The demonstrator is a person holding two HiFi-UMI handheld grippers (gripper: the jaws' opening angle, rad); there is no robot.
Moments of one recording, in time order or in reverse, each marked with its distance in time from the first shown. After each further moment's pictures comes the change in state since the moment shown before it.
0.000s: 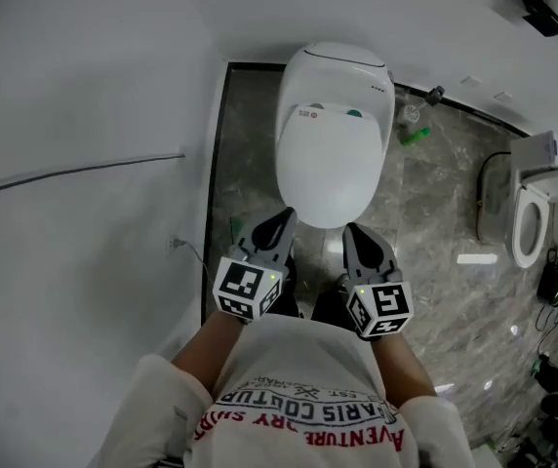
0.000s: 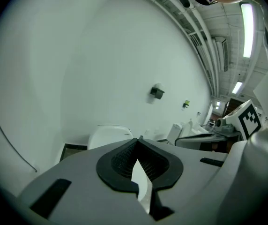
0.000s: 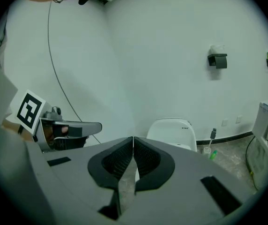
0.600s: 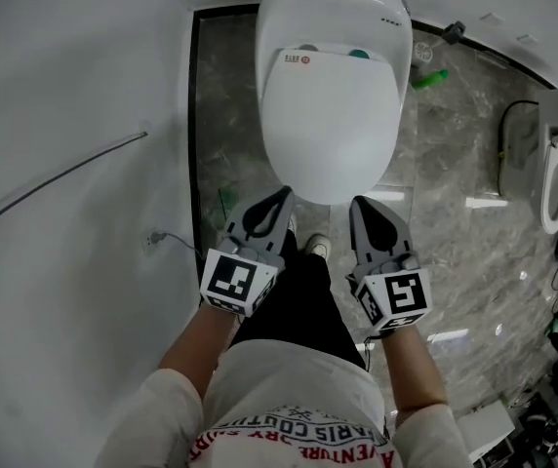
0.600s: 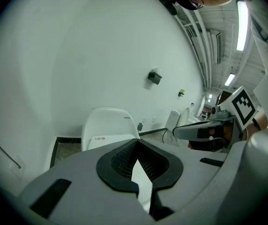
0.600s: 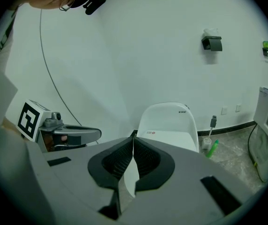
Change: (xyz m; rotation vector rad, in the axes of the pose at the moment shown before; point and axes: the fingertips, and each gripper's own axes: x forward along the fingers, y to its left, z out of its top) left arm 0.096 0.045 -0.110 0.073 0.076 -0.081; right arm 0.086 -0.063 -0.090 0.033 0.034 -0.034
